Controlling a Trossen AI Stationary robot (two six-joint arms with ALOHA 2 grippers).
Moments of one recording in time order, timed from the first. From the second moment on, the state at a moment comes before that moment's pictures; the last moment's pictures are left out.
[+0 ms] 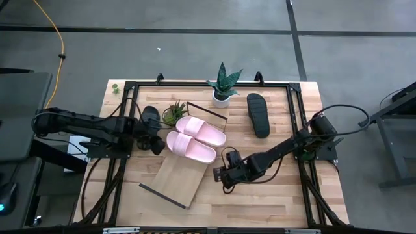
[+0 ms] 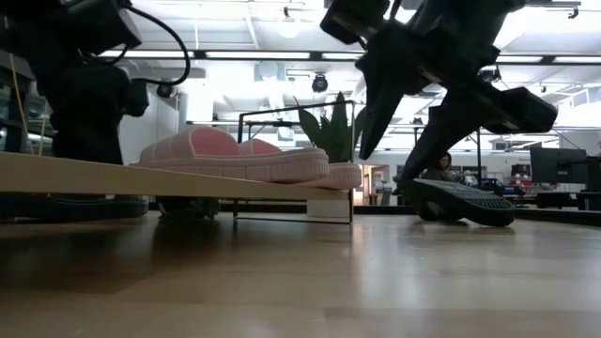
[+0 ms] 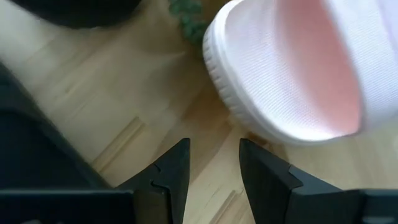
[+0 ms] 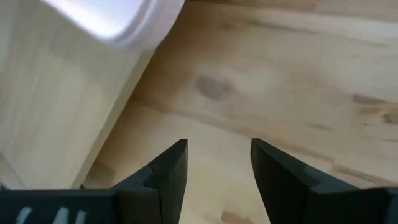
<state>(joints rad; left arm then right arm) 0.13 0.86 0.41 -0.57 -0.06 -0.75 0.45 1.85 1.26 -0.55 0.27 1.74</state>
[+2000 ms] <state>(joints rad) 0.13 0.70 0.77 -1.13 -0.24 -0.74 0.42 1.51 1.26 -1.18 0.59 1.71</state>
